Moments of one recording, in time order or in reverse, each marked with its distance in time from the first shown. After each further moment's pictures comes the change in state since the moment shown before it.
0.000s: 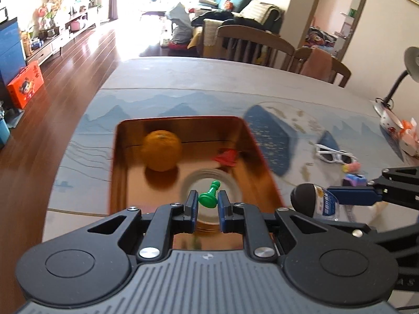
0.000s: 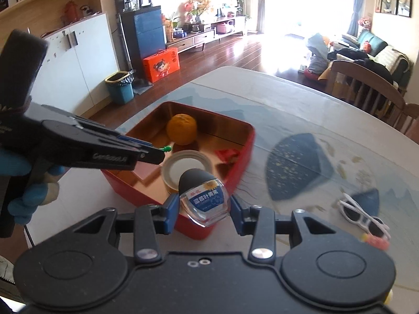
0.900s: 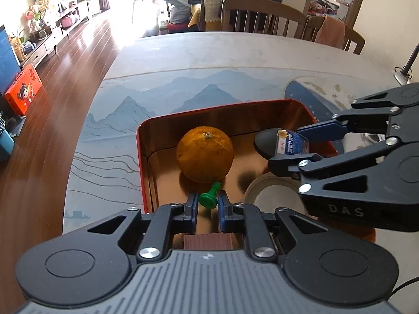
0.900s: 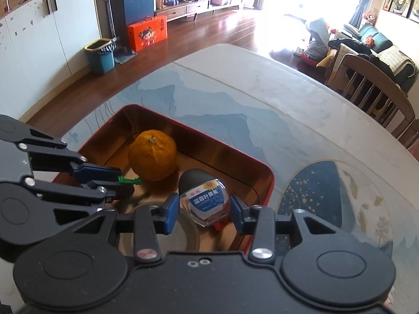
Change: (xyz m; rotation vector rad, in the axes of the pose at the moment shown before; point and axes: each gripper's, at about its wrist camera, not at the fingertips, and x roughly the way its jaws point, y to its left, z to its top) left arm 0.067 0.042 0.023 0.114 0.113 0.048; right arm 0.127 0.001 0.072 -0.060 0.159 -0.097
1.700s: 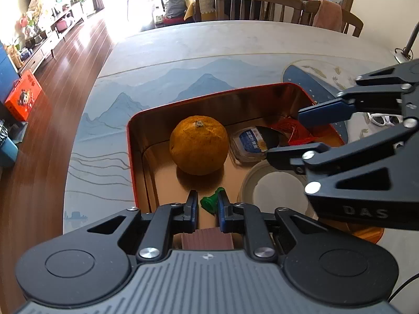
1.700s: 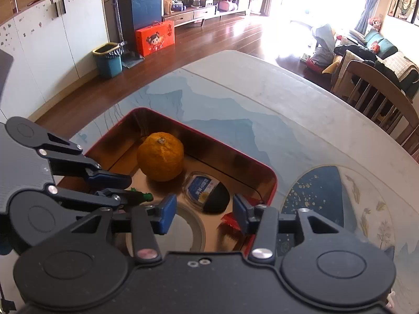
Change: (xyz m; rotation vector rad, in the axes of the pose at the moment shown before) left arm 0.006 -0.012 0.000 0.052 0.040 0.026; right arm -0.020 -0.002 -0.006 -0.015 -0.042 0.030
